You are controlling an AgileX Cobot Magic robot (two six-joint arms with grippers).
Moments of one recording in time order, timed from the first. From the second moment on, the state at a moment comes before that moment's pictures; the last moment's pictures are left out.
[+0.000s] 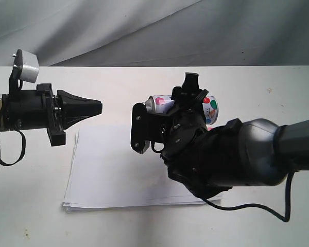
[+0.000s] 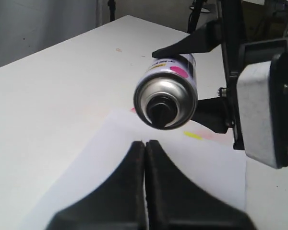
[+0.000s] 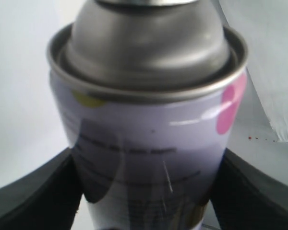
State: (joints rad) left arm -0.02 1.77 -0.78 1.43 -1.09 -0.88; right arm 0.91 1.88 -0.99 -1.67 0.82 0.78
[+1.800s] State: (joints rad) left arm -0.16 1.95 -0.90 1.35 -1.09 -0.67; right arm 0.91 1.89 -0.99 -1.63 0.82 0.73
